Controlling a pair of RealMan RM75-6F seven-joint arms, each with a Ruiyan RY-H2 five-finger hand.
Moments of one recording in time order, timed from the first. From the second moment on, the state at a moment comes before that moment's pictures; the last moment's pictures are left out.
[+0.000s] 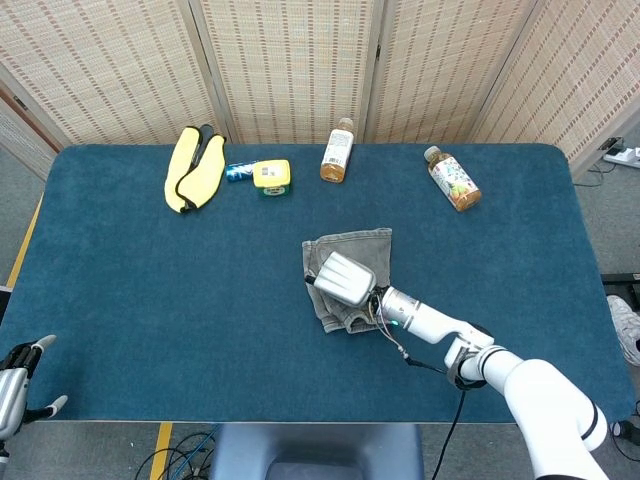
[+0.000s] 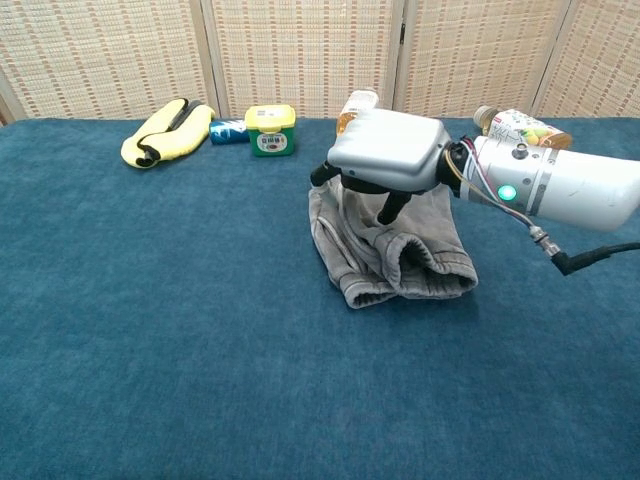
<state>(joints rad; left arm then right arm) -0.01 -1.15 0.00 -1.54 1.43 1.44 0.00 1.01 -1.80 -0.01 -0.69 -1.80 1.10 0.09</state>
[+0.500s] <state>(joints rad) 0.00 -1.15 0.00 -1.53 1.43 1.45 -0.01 1.00 -1.81 0.06 -0.77 -1.68 1.04 -0.02</state>
